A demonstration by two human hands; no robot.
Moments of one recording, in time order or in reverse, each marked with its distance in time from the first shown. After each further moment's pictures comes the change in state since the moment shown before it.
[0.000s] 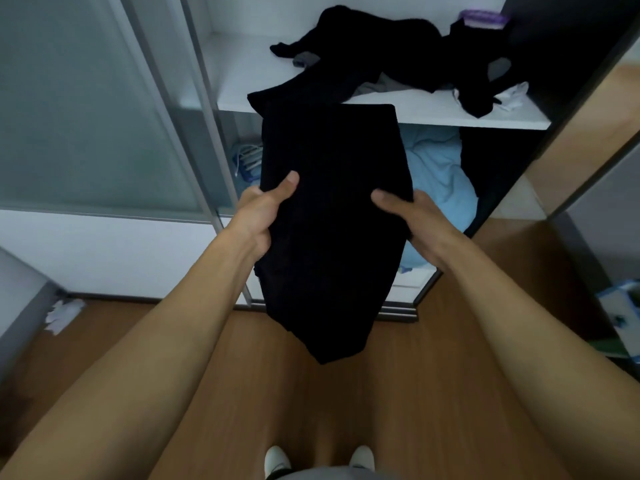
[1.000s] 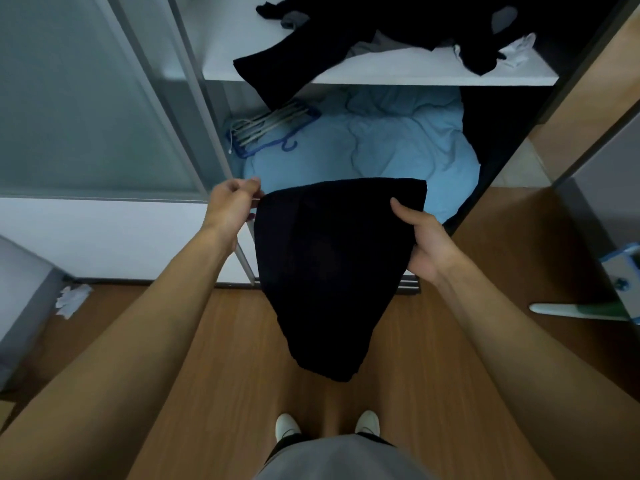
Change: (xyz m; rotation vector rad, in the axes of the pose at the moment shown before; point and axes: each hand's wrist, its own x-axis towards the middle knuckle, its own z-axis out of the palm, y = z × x) left_hand -0.002 -0.027 -0.037 0.435 0.265 0.041; right_hand -0.042 0.056 -0.005 0.473 0.086 0.272
